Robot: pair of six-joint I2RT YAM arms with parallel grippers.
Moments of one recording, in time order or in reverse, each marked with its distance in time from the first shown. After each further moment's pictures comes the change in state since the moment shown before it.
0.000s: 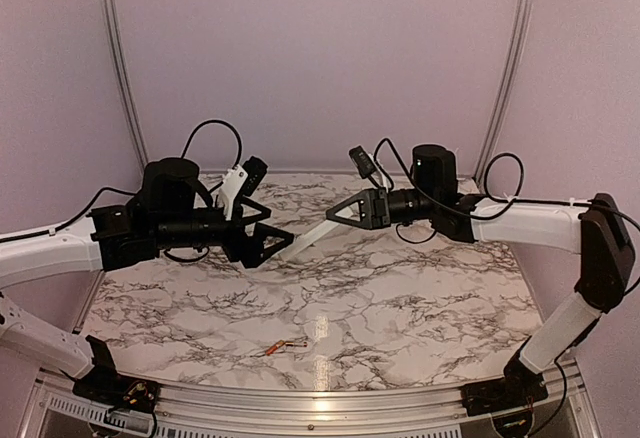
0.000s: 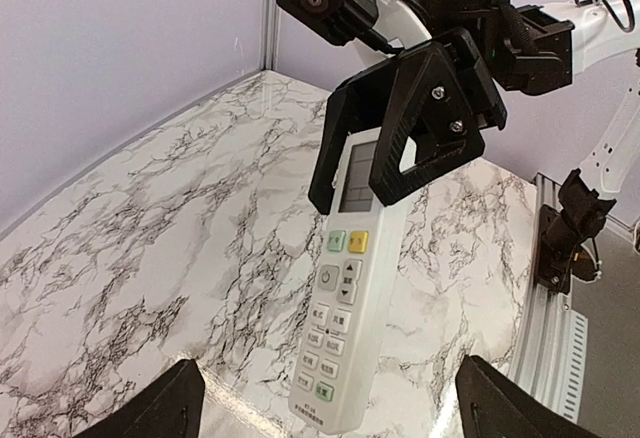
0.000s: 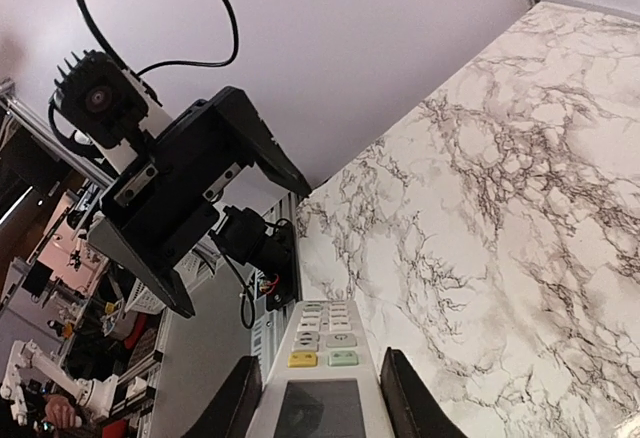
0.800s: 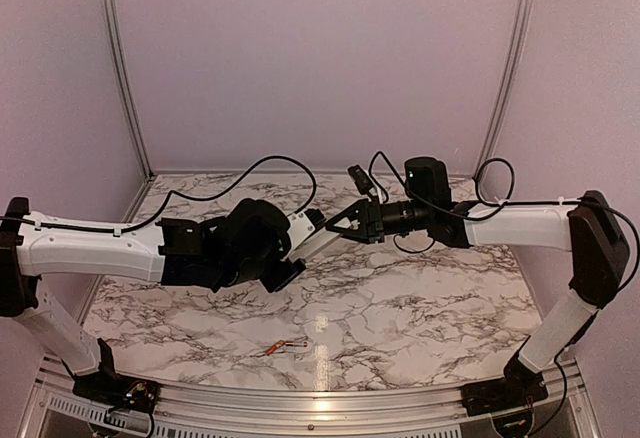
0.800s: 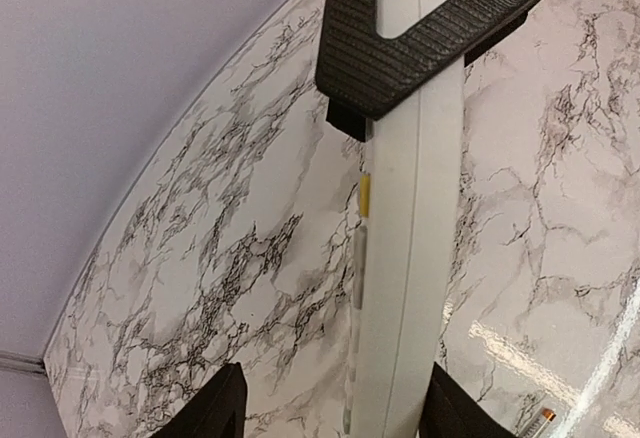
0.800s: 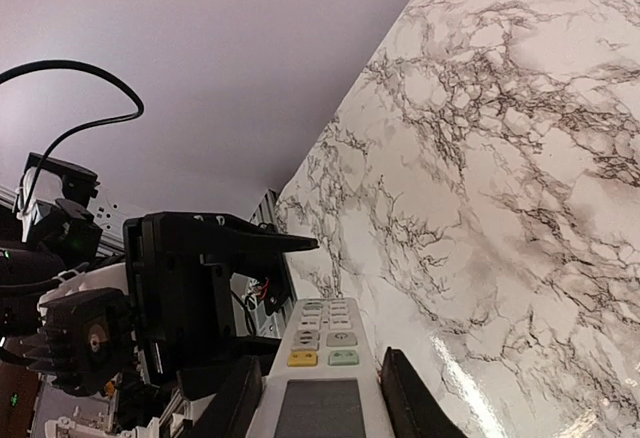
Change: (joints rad) left arm -0.250 0.315 0.179 -0.222 -0.673 0.224; right arm -0.009 0.040 -0.035 -0.055 0.094 0.163
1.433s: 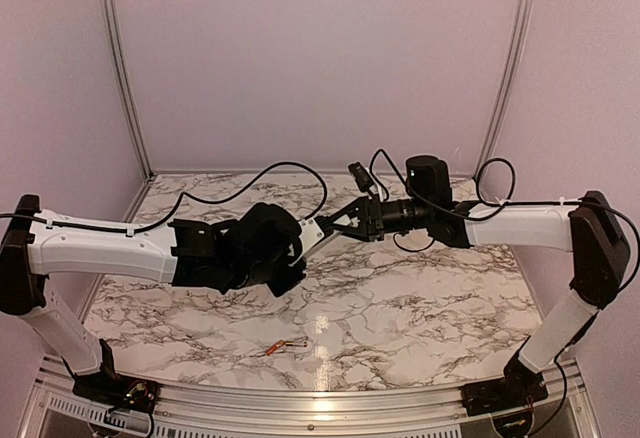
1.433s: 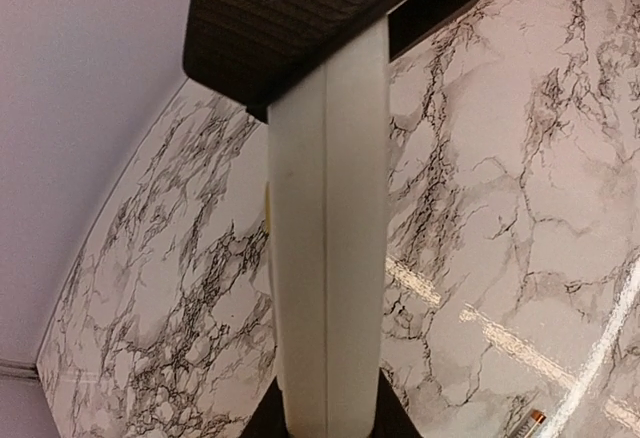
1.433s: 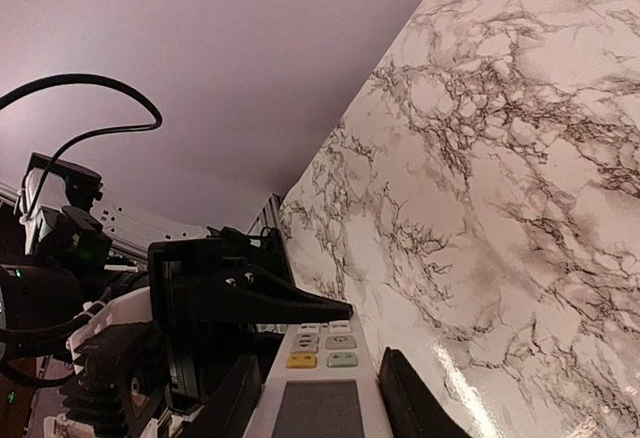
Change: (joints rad) left arm -0.018 0.069 0.048 -0.027 -0.014 0.002; right arm 0.000 -0.002 -0.001 0.028 0.008 0.008
